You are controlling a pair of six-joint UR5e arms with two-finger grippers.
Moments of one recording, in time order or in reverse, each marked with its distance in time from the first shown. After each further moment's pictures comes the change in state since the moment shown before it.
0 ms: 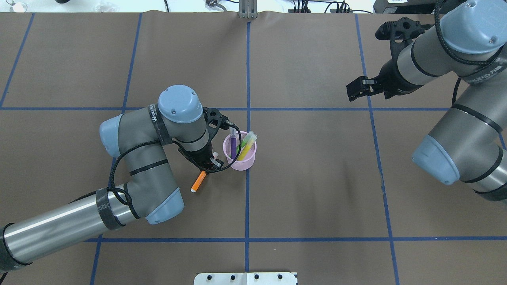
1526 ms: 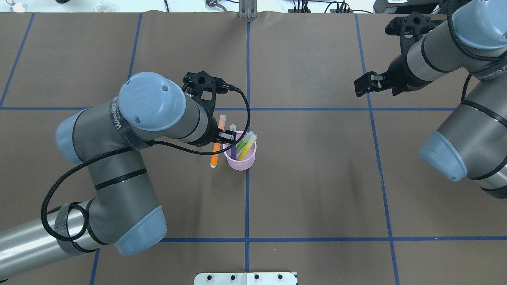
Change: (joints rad) left arm 0.018 0.017 -0.348 -0.005 0.325 -0.326; right arm 0.027 -0.014 0.001 0.003 0.001 -0.002
